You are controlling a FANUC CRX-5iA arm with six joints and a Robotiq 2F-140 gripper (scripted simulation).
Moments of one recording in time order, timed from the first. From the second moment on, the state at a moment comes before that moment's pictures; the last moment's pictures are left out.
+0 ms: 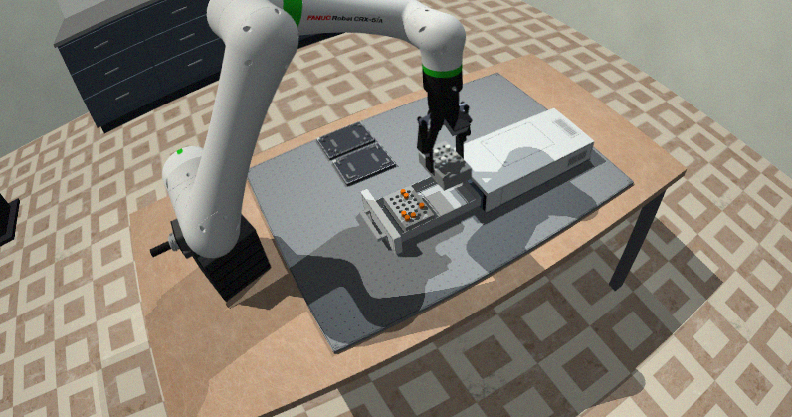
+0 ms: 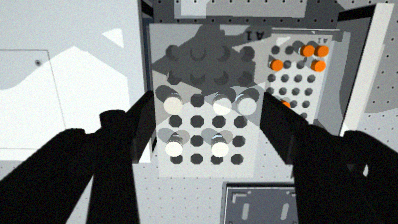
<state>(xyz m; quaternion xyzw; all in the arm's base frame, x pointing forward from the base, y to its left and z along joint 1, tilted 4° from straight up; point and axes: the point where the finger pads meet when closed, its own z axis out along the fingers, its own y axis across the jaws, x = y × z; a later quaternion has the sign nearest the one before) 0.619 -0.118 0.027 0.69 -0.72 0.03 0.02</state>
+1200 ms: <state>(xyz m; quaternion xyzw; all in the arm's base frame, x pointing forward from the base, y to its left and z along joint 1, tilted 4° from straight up) 0.606 -0.071 0.024 0.84 -0.54 0.02 0.02</state>
